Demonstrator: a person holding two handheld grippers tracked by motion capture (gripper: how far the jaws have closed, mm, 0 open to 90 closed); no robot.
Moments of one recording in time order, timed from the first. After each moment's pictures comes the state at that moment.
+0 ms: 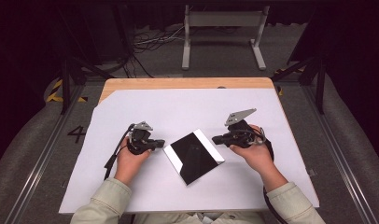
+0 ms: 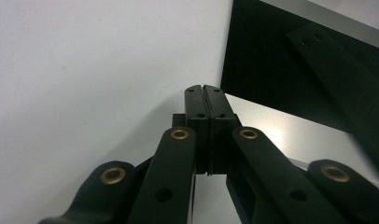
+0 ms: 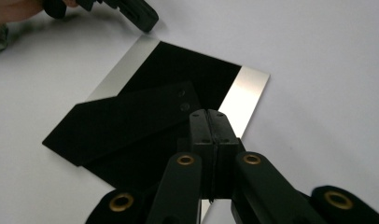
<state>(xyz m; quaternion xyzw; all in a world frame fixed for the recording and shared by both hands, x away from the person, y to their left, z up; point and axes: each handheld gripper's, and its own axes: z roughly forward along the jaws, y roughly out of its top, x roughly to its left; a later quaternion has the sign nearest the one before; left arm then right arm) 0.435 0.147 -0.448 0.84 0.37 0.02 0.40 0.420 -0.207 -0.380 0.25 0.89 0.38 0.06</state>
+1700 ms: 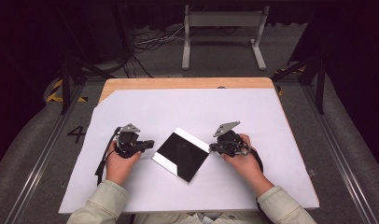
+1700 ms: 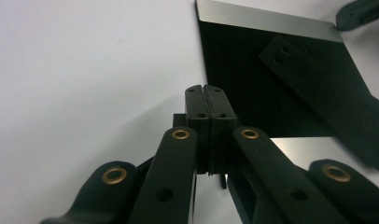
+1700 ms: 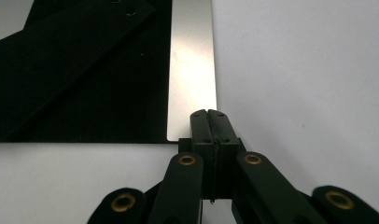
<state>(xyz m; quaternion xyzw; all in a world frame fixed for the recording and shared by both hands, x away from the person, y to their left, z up) 0.412 0.178 -0.437 0.81 0.42 0.05 0.41 0.419 -0.180 -0.428 0.28 0.90 0.31 0.12</state>
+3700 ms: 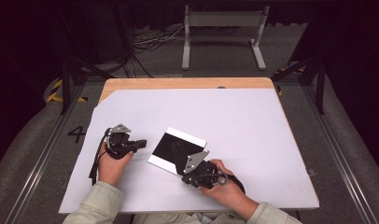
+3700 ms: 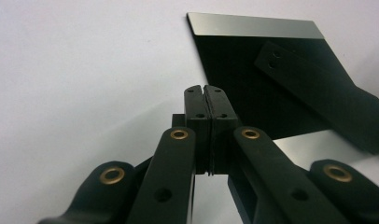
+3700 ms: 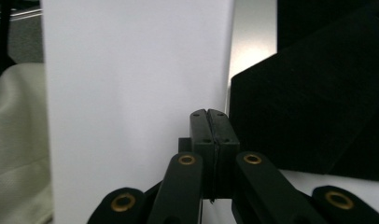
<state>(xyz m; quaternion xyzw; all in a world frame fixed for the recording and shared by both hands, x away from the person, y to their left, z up) 0.408 0.202 -0.433 0.80 0.43 0.06 0.42 0.337 -0.100 -0.433 0.14 0.94 0.31 0.05</state>
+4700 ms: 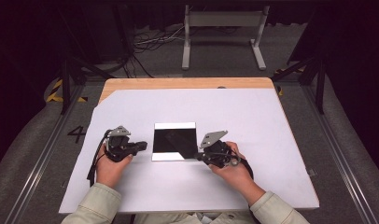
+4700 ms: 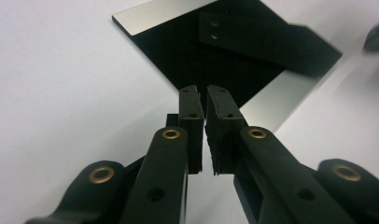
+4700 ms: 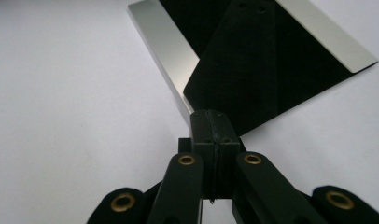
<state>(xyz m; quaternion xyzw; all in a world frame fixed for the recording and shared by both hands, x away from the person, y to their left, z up) 0.394 0.200 -0.427 0.82 0.40 0.08 0.41 0.381 -0.141 -0.412 0.21 0.91 0.34 0.10</state>
